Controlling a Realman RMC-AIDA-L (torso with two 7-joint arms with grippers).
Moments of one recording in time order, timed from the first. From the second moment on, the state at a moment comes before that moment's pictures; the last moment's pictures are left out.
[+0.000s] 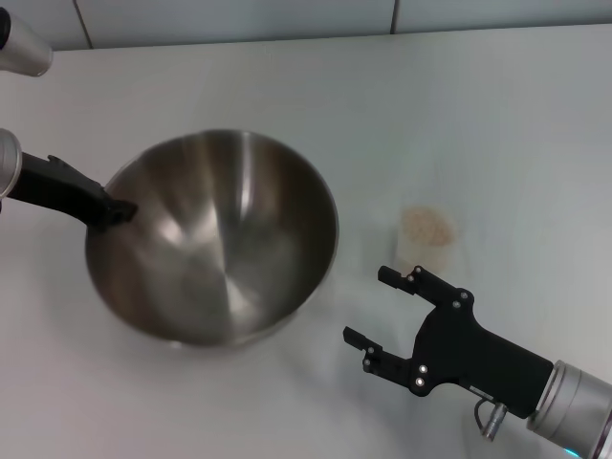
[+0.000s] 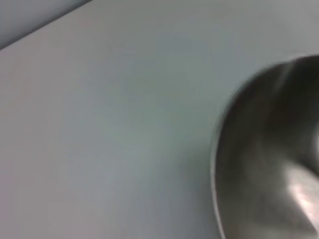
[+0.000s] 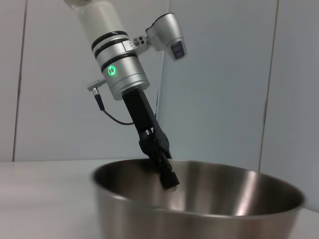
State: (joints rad) left arm -0.59 -2.06 1.10 1.16 2.55 1.43 -2.22; right arm 0.33 2.08 -0.23 0.15 -2.09 -1.47 0.11
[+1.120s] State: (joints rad) left arm -0.93 -2.00 0.75 0.79 2.55 1.57 -2.07; right arm 0.34 2.08 -0.23 0.16 -2.10 -1.46 0.11
